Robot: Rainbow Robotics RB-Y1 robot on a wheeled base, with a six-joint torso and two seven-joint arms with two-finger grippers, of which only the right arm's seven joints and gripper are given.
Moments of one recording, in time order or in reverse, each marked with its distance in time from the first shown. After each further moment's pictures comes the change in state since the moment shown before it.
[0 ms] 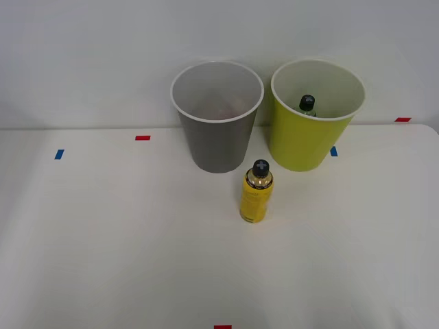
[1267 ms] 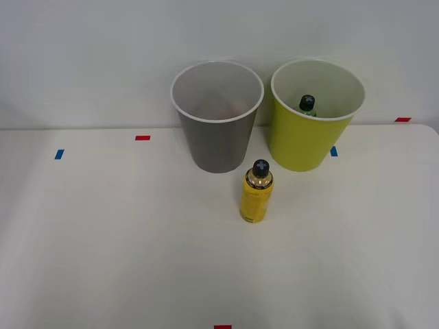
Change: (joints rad) arm 0.000 0.000 0.000 0.000 0.000 0.000 0.000
